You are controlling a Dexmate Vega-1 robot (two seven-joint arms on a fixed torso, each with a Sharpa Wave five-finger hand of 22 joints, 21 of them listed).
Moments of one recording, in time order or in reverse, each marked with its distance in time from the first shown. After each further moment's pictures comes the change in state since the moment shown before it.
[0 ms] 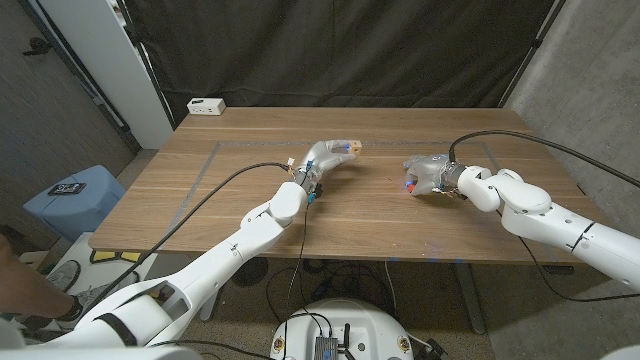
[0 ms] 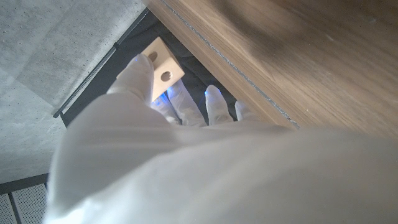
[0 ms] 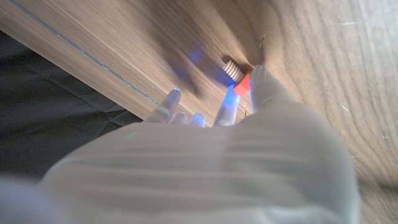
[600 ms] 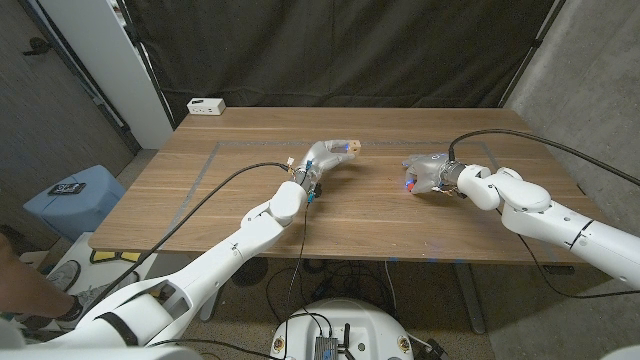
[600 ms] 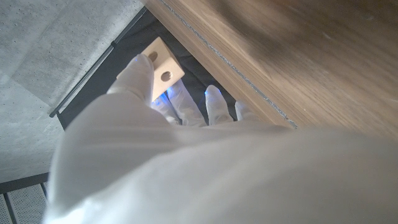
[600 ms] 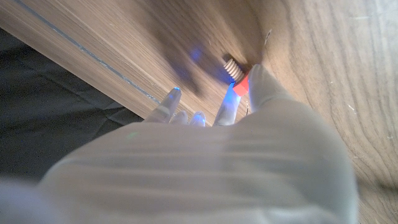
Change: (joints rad) left arm -0.007 -0.006 -0.002 0.012 -0.003 0.003 0.000; left_hand 0.000 0.000 -0.004 0.001 0.000 0.004 0.004 -0.006 0.001 0.000 0.000 -0.007 0.000 0.000 0.000 0.000 0.000 0.000 0.000 0.000 0.000; right arm 0.015 0.007 -0.005 0.024 -0.004 0.032 -0.015; right_hand 0.011 0.000 0.008 0.000 0.000 0.027 0.002 0.026 0.013 0.018 -0.007 0.000 0.000 0.018 0.000 0.000 0.000 0.020 0.002 0.000 0.000
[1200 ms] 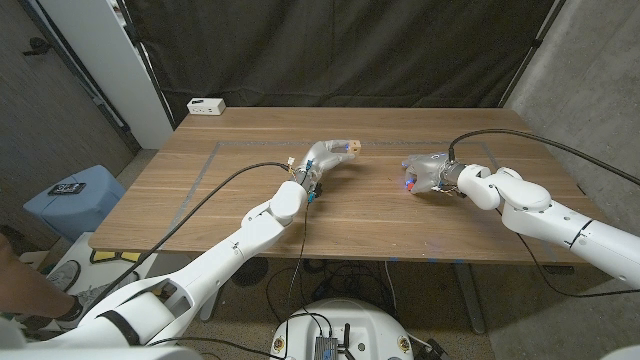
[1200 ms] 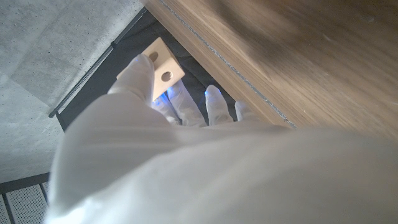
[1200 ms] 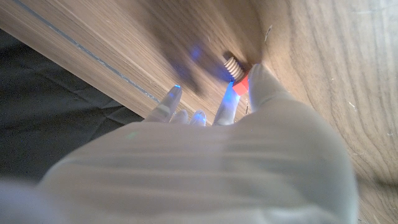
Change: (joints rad) left arm -0.005 -0.004 0.003 0.011 -0.003 -0.006 -0.003; left_hand 0.001 0.010 -0.001 -0.001 0.000 0.000 0.000 0.003 -0.001 0.000 0.000 -0.003 0.004 0.000 0.000 0.000 0.000 0.004 0.004 0.000 0.000; right arm 0.003 0.001 0.000 0.009 0.009 0.015 -0.013; right_hand 0.004 0.004 0.016 0.000 0.000 0.023 0.009 0.023 0.011 0.018 0.007 0.000 0.000 0.020 -0.002 0.000 0.000 0.027 -0.002 0.005 0.000
